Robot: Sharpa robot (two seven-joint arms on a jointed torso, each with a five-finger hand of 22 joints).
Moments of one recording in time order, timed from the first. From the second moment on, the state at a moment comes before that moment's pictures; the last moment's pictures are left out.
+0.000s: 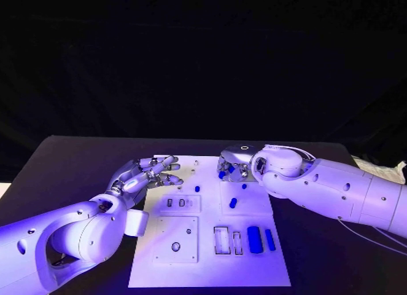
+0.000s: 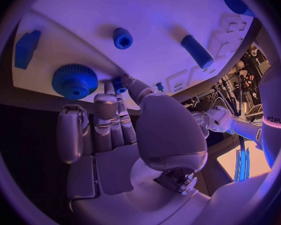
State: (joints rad) left arm 1.14 -0.91 -0.02 1.78 0.03 -0.39 0.42; left_hand 1.37 -0.03 0.20 0.17 0.13 0.97 0.22 0.08 0.07 1.07 0.16 0.07 0.07 1.24 0.08 0.25 0.31 0.17 1.06 0.19 0.34 0.12; right arm 1.17 -0.70 0.08 1.34 -1.78 -0.08 -0.09; right_hand 1.26 -0.08 0.36 -0.10 0.18 1.10 0.11 0.07 0.08 1.19 0.07 0.06 0.07 1.47 -0.03 1.02 0.78 0.08 1.41 0.08 1.44 1.27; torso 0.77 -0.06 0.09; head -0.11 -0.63
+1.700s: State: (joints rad) left arm 1.14 -0.92 -0.02 1.78 0.03 -0.39 0.40; left_hand 1.37 -0.03 0.21 0.17 0.13 0.97 0.22 0.07 0.07 1.06 0.16 0.07 0.07 1.24 0.09 0.25 0.32 0.17 1.06 0.19 0.33 0.12; right arm 1.17 -0.60 0.08 1.29 -1.74 -0.35 -0.17; right_hand 1.28 -0.03 0.41 -0.06 0.13 1.16 0.12 0.08 0.08 1.29 0.05 0.06 0.07 1.47 -0.03 1.05 0.78 0.07 1.42 0.08 1.45 1.29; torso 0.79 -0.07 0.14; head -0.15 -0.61
